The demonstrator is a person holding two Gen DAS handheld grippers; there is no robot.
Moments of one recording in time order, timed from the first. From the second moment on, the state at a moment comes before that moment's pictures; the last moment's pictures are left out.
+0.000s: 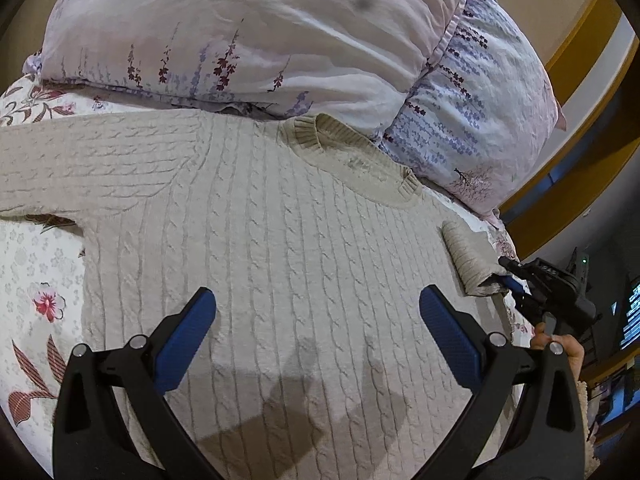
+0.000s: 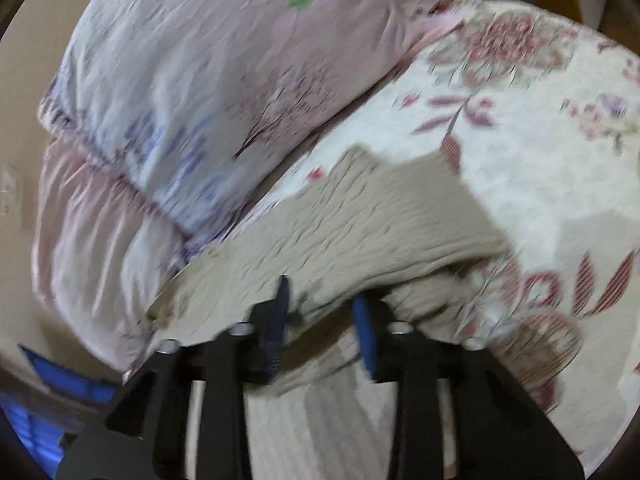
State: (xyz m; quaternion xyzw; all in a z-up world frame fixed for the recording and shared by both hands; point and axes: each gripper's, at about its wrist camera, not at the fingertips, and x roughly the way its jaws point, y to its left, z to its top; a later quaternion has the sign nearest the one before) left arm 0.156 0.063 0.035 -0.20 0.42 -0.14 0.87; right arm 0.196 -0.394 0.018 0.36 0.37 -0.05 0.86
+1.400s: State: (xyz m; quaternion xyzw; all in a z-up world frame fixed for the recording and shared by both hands) left arm 0.245 0.056 -0.013 -0.37 0.47 -0.16 0.78; right arm 0.166 -0.404 0.011 0.46 0.35 -0.06 0.82
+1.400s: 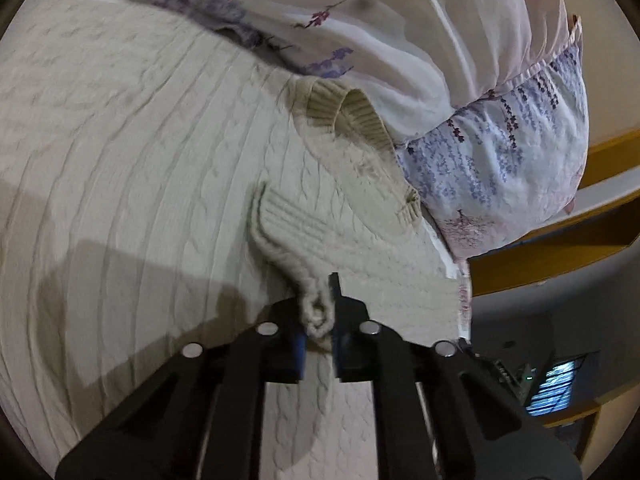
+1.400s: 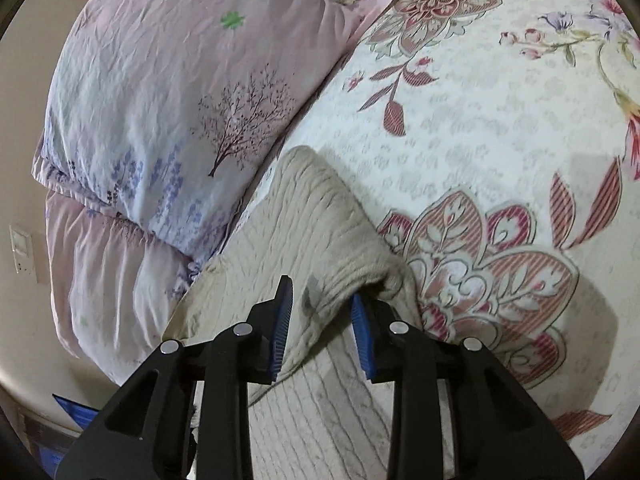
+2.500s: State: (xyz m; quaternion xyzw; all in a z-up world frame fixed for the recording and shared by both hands) left arm 0.122 0.311 0.008 -0.45 0.36 0.08 0.82; right arm 0.139 -0.299 0.043 0.26 0.39 -0.02 0.88
